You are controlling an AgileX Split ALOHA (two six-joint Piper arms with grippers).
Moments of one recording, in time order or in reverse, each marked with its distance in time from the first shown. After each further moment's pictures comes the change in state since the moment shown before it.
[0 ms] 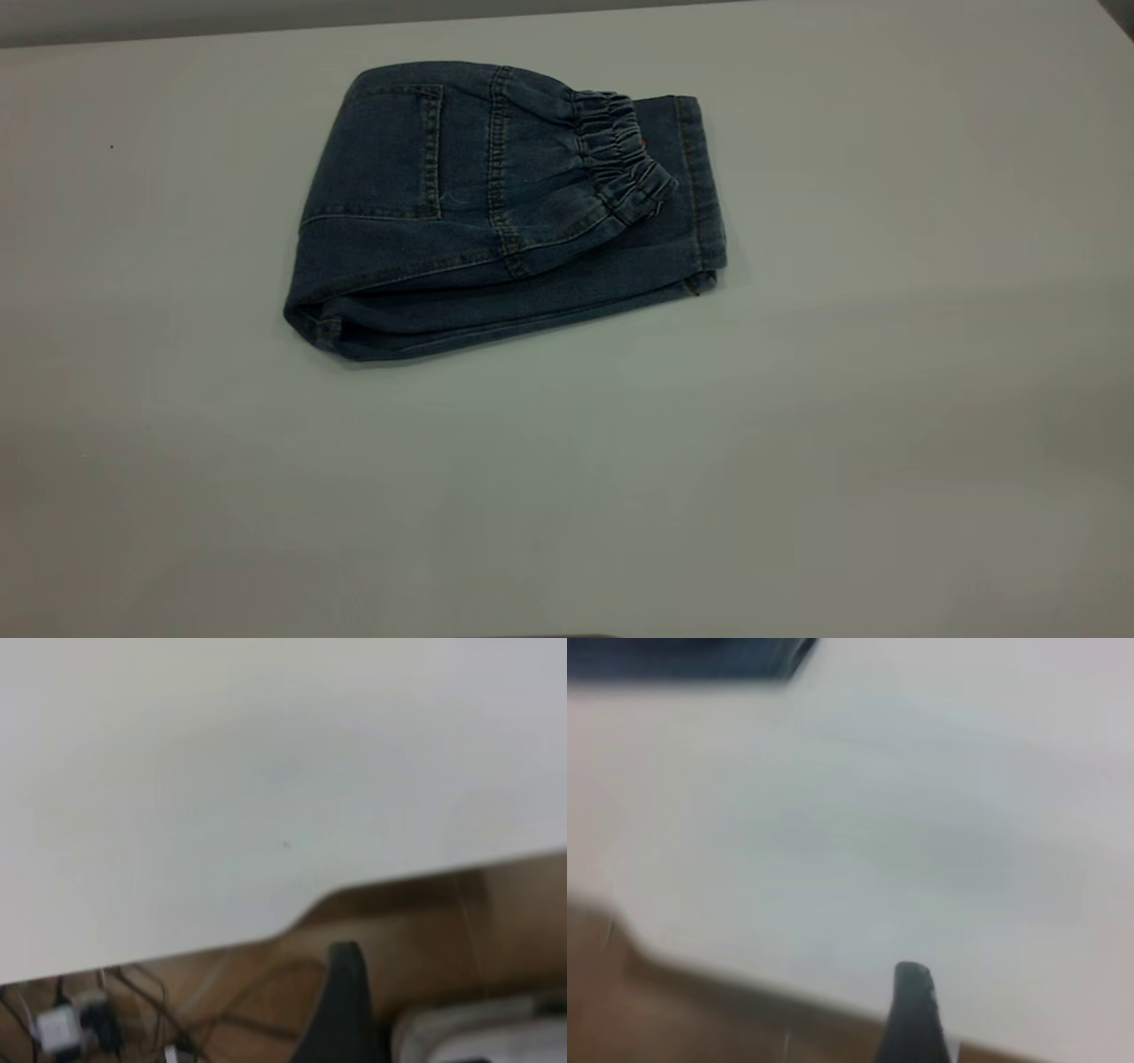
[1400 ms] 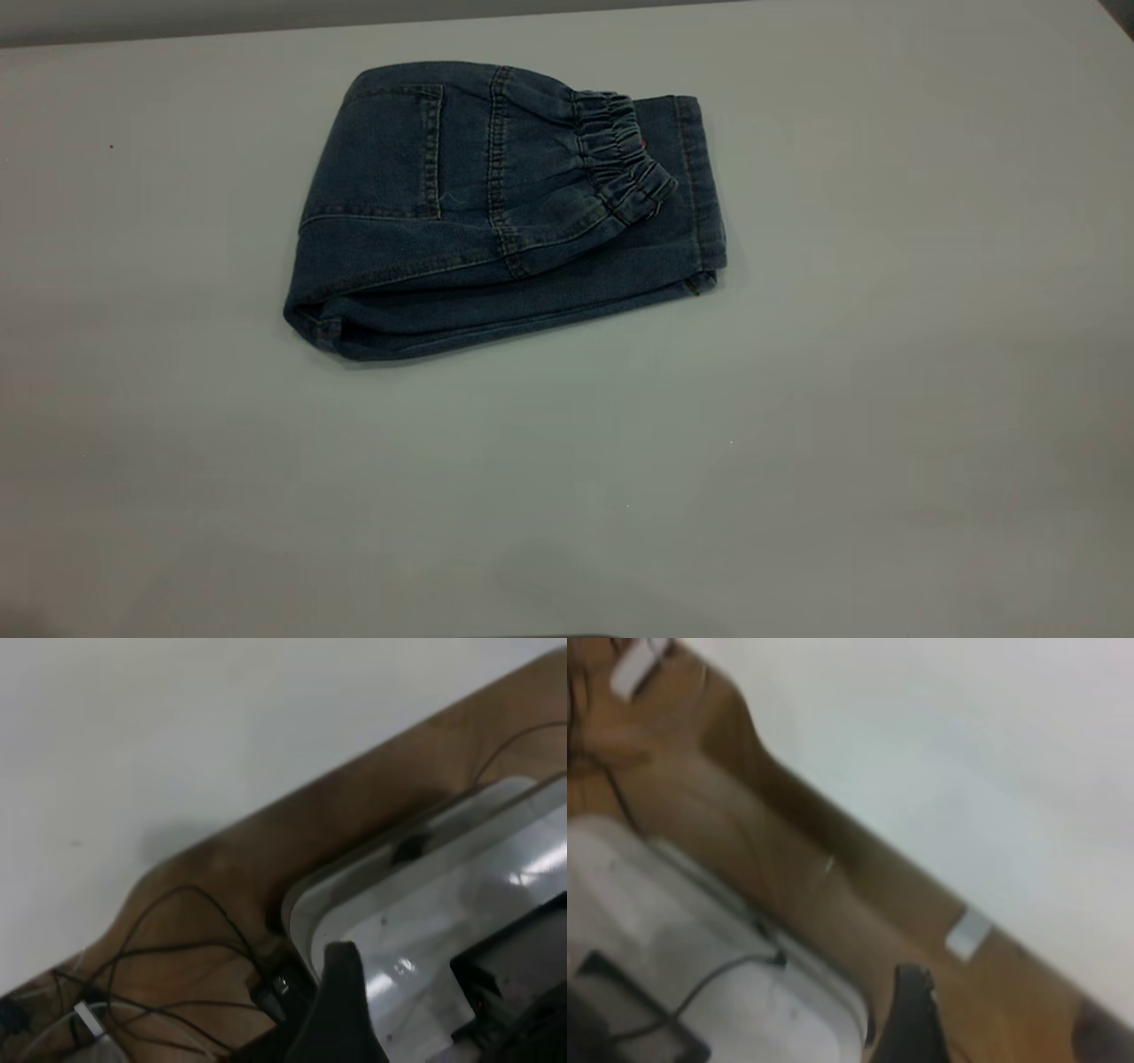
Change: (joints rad) left arm -0.134 0.330 -0.059 -0.236 0.065 0.209; right arm 0.413 0.282 -0.003 0.014 -0.004 -0.021
